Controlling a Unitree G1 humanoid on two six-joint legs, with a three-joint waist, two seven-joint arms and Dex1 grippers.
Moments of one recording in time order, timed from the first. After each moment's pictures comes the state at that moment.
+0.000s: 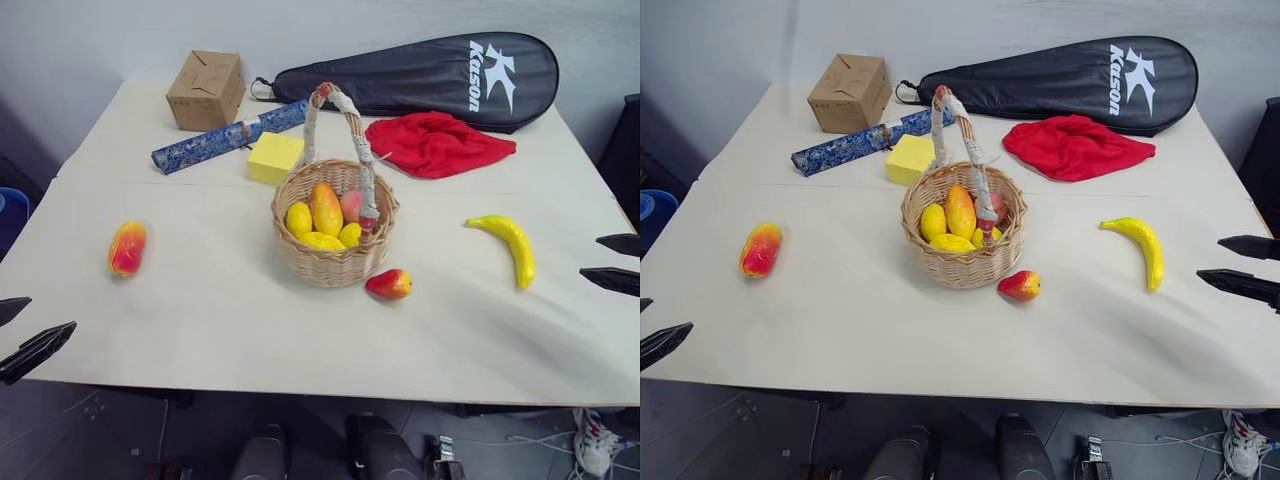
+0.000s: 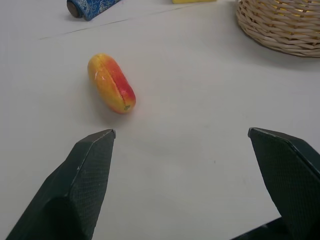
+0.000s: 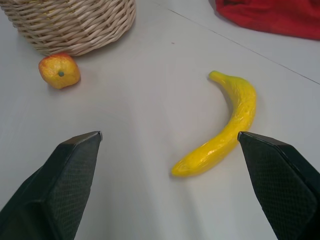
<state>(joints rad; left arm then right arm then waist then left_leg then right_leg) 0.50 0.84 1.05 -0.27 -0.71 0.59 -0.96 -0.35 -1.21 -0.39 0.63 0.47 0.30 1.52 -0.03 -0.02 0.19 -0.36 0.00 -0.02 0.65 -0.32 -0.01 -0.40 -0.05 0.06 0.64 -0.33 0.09</state>
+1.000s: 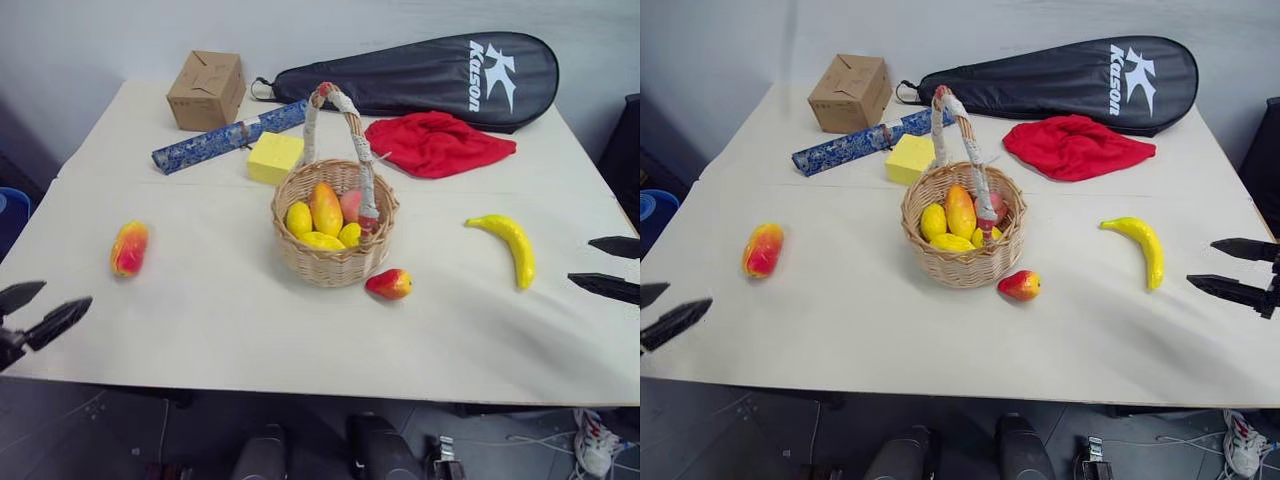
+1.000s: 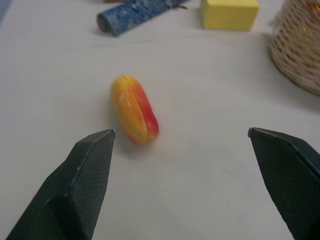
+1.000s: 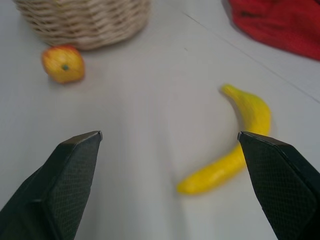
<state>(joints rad) 0.17 0.85 0.93 -0.27 -0.72 0.82 -0.65 -0.25 -1.13 -0.43 0.32 0.51 0.31 1.42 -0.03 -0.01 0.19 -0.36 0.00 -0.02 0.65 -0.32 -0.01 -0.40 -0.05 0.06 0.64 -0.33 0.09</state>
